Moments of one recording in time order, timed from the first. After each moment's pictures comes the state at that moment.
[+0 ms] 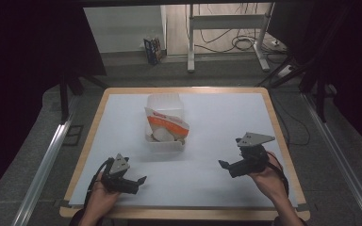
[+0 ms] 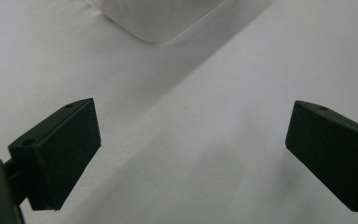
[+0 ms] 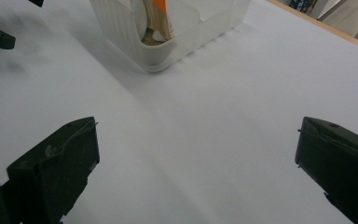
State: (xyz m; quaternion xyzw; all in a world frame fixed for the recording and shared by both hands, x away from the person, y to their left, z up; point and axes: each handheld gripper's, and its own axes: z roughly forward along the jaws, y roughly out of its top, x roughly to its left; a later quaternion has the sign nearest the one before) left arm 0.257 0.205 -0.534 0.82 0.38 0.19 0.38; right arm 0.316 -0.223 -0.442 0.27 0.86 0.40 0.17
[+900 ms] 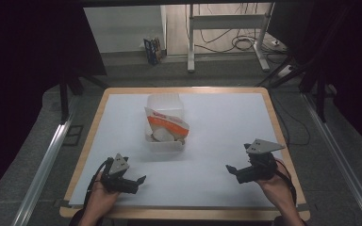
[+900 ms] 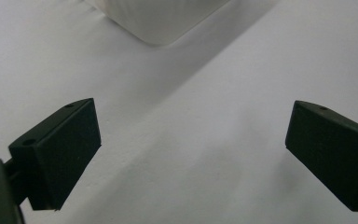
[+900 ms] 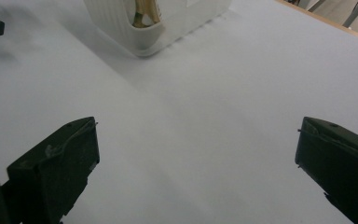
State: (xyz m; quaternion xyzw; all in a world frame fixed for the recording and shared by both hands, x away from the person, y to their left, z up) left arm 0.257 0.206 -0.533 0.82 0.38 0.20 0.38; right arm 0.300 -0.245 -0.451 0.29 0.85 0.40 0.19
